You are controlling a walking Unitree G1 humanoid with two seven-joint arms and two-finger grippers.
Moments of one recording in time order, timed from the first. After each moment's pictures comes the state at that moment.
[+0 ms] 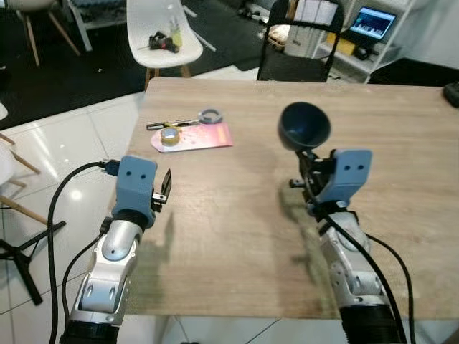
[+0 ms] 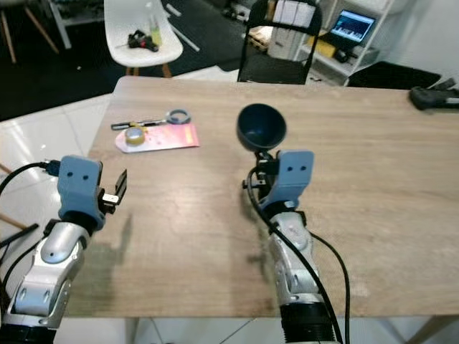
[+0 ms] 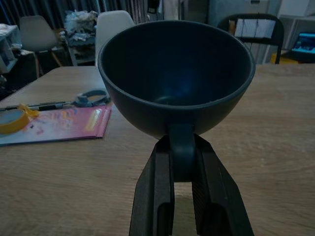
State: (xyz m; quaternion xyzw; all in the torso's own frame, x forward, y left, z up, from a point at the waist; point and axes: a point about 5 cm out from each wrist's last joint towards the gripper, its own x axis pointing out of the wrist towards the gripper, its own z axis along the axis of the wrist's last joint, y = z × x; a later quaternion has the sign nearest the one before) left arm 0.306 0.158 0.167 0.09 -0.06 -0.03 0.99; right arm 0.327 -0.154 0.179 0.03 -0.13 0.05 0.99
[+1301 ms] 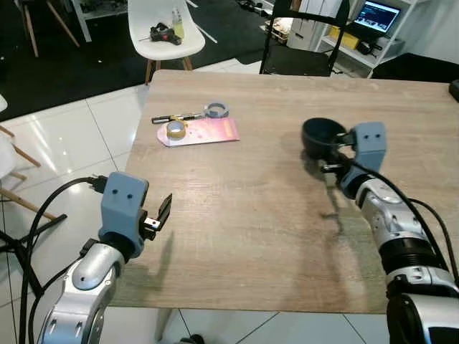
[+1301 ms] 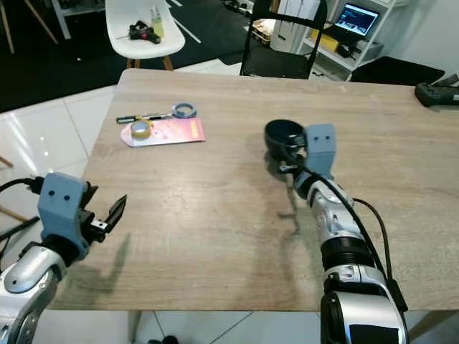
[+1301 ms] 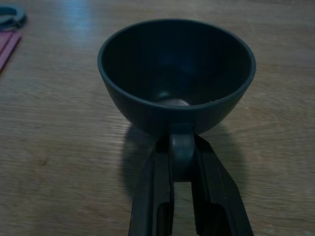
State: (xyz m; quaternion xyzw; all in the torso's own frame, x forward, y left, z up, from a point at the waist) left arm 0.258 0.168 0.168 0.08 0.00 -0.11 0.99; right arm 0.383 -0.233 0.184 -0.01 0.03 0.03 1.00
